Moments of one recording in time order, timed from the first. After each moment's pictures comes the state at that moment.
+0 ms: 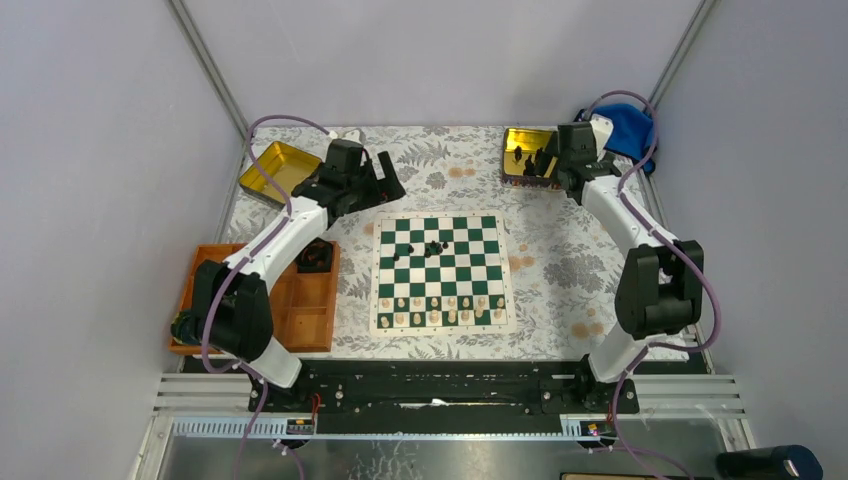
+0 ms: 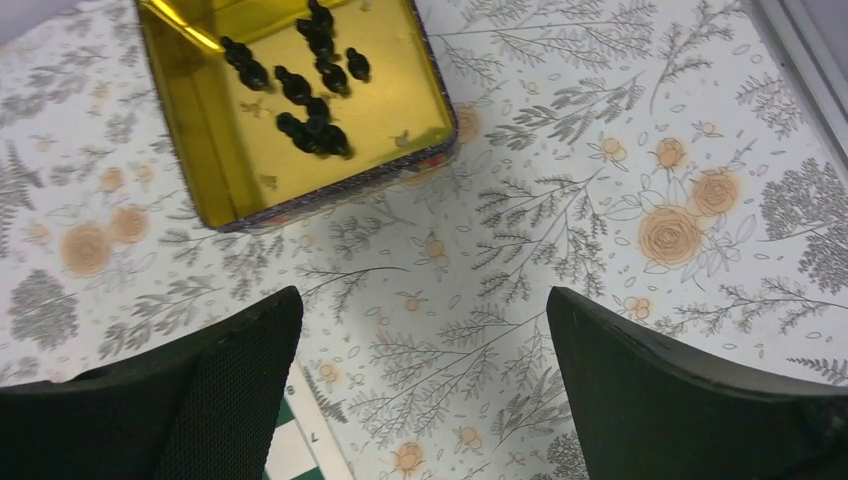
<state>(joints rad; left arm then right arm) -0.32 1.58 1.26 -0.34 0.08 -0.56 0.15 1.67 1.34 -0.39 0.39 0.45</state>
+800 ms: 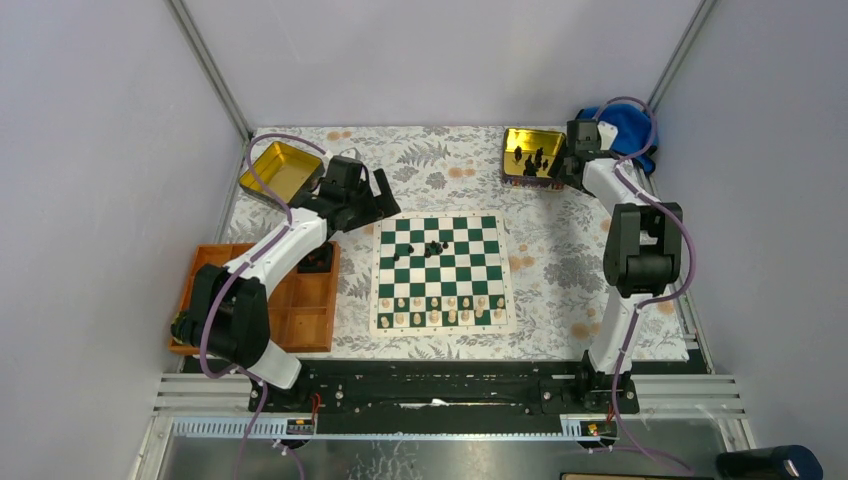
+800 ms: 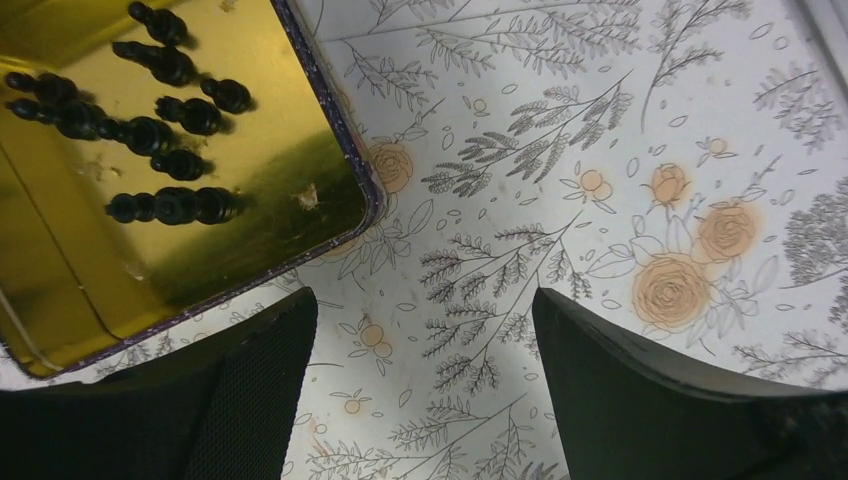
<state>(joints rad) -0.33 1.54 1.12 -0.36 0.05 -0.62 0.04 1.97 1.53 -0.43 0.38 0.45</state>
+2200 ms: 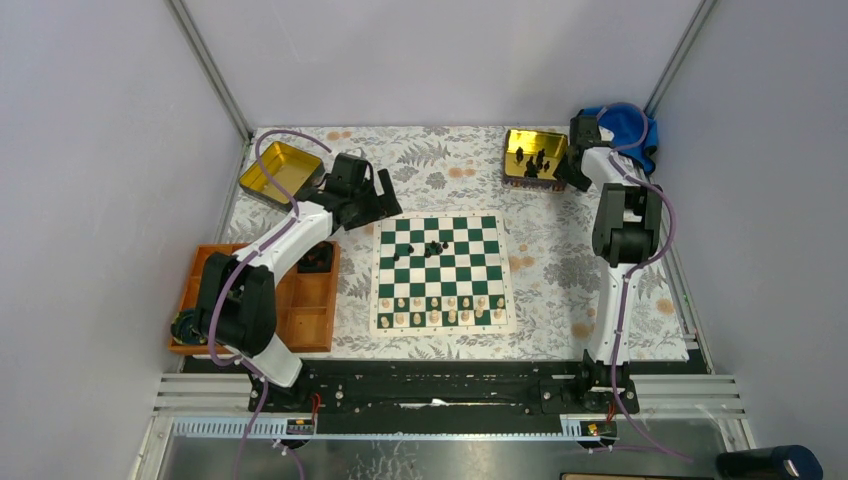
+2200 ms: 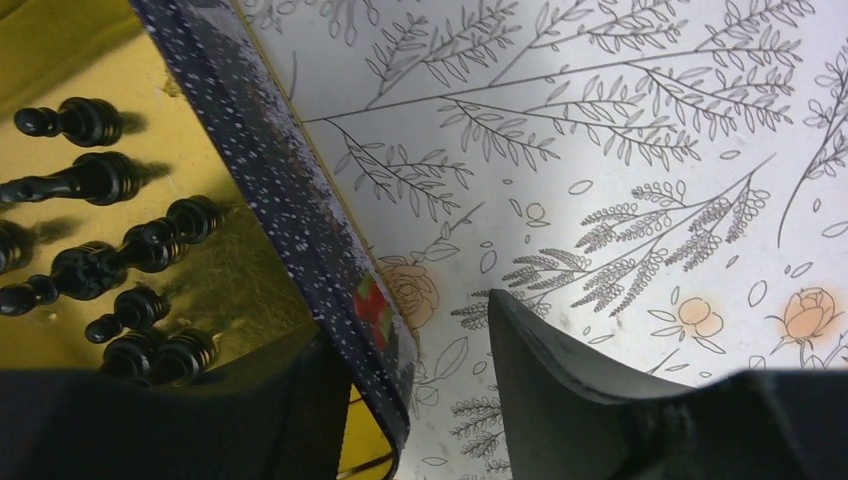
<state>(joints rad) -0.33 1.60 1.17 -0.38 0.04 -0.59 -0.03 2.33 1.87 -0.54 0.26 0.48</state>
